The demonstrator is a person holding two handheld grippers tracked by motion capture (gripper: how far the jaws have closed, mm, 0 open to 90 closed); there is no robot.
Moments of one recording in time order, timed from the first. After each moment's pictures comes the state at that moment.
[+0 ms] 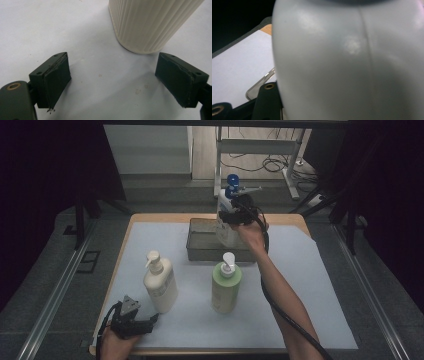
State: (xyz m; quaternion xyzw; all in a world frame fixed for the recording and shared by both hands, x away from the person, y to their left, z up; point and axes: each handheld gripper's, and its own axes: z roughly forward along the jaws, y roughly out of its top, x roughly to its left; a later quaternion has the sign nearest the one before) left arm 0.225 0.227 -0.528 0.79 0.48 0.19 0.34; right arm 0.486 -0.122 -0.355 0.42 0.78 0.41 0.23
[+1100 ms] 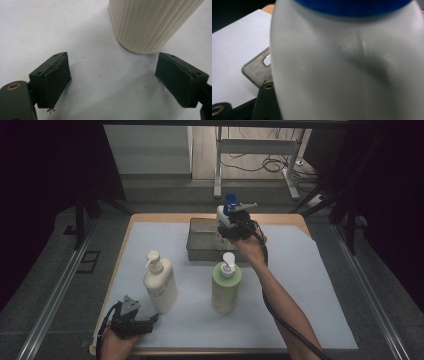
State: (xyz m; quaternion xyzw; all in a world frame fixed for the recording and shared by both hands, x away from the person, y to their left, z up) left arm 0.225 0.226 -0.528 0.79 0.48 0.19 0.34; right arm 0.469 -0.120 -0.396 0.41 0.80 0.38 0.22
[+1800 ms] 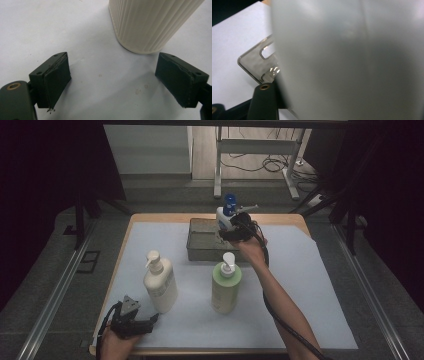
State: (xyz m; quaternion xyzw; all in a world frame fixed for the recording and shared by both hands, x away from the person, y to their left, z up) left arm 0.225 0.226 -0.528 0.79 0.48 0.19 0.34; right arm 0.477 -0.129 -0.411 0.42 0.80 0.38 0.19
